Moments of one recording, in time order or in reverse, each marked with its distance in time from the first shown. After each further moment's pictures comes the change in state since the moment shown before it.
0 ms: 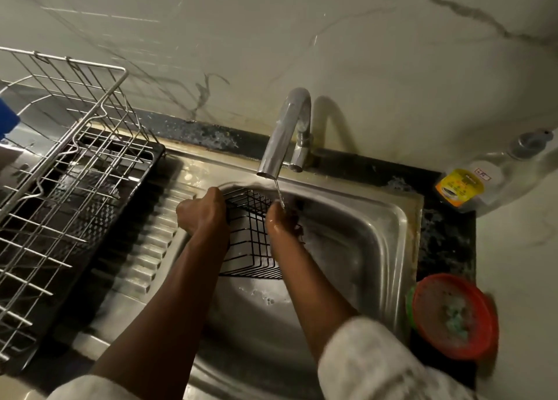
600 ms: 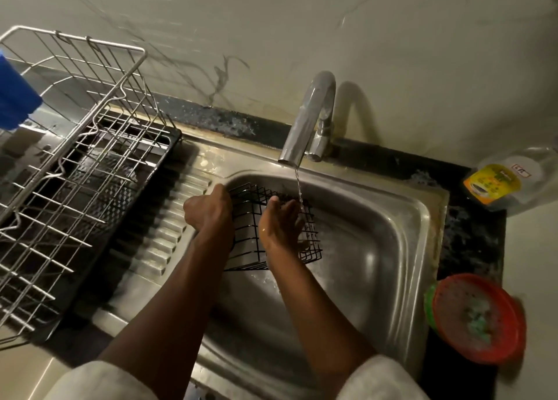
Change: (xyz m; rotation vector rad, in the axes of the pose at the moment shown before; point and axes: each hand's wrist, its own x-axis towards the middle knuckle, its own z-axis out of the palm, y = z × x) left_hand 0.020 -0.018 -0.012 0.056 0.038 0.005; right_hand -0.009 0.019 0.030 -0.012 -0.055 -0.056
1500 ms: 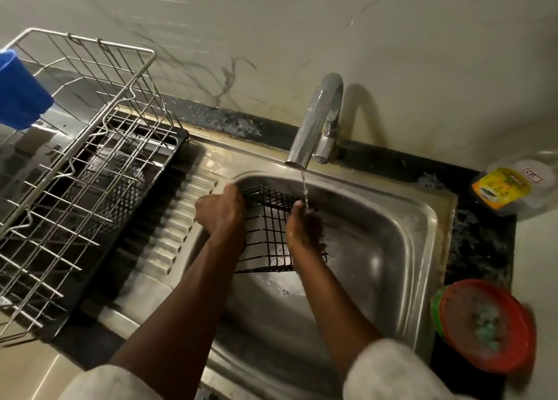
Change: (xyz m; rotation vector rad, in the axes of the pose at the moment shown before) left_hand -0.014 0.001 0.004 0.018 -0.050 0.070; right_hand 0.011 0.017 -0.019 -0.074 0.179 0.029
